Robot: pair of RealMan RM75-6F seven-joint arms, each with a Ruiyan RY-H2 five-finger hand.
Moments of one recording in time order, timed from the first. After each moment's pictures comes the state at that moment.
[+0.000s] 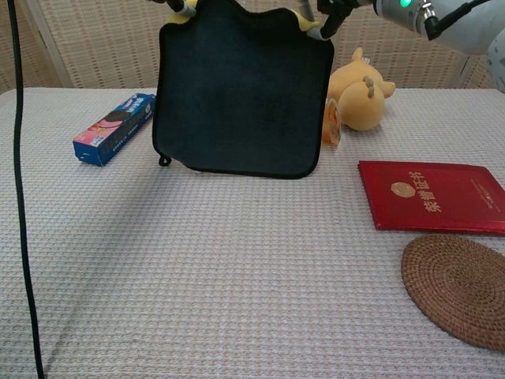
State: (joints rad) left arm -1.36 -1.44 -0.30 -0.93 0.45 0.52 0.26; right arm 1.10 -1.59 0.32 -0.93 -1.25 0.87 -0.25
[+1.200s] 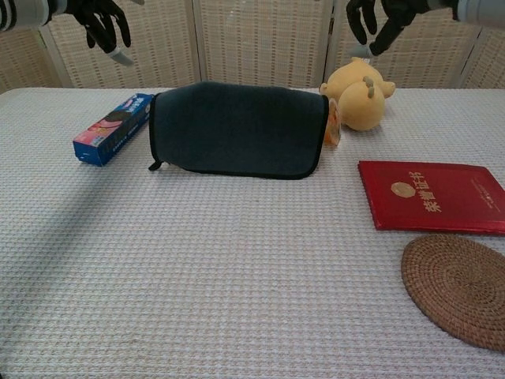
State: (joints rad) left arm -1.07 -1.31 -0.22 -1.28 0.69 0.83 0.20; right arm 0.89 -1.24 0.25 -1.52 -1.17 0.94 -0.35
